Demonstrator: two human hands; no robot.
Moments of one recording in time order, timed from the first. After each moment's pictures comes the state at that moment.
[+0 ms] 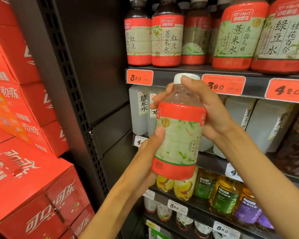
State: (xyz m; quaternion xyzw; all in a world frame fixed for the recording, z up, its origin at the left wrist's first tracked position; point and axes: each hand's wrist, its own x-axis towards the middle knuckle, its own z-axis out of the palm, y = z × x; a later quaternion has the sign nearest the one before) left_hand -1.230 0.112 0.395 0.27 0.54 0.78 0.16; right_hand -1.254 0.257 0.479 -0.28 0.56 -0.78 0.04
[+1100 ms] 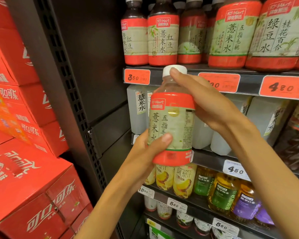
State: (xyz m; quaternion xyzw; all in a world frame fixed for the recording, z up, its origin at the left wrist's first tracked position) left_hand -1.226 0.107 0.400 0.25 0.61 0.74 0.12; right_hand -1.257 0.263 0.490 -0.22 0.69 -0.69 -0.04
